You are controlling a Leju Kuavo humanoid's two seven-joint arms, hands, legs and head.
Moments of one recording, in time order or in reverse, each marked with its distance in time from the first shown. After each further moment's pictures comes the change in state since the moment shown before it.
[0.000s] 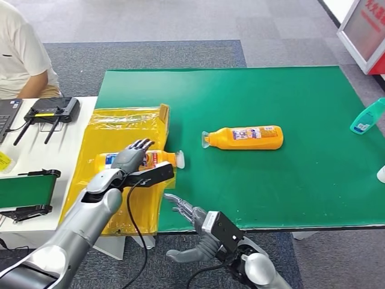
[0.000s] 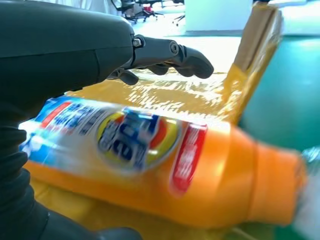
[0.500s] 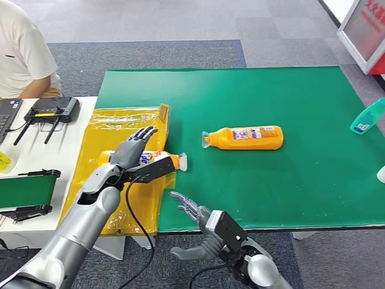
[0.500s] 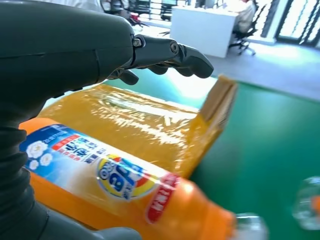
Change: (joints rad) left arm 0.070 0.007 -0.002 -0.239 0.105 -0.015 -0.037; right arm 0.030 0.000 -0.035 -0.017 0.018 -0.025 0.004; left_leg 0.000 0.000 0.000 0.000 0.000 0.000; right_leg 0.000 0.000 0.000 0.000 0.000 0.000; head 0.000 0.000
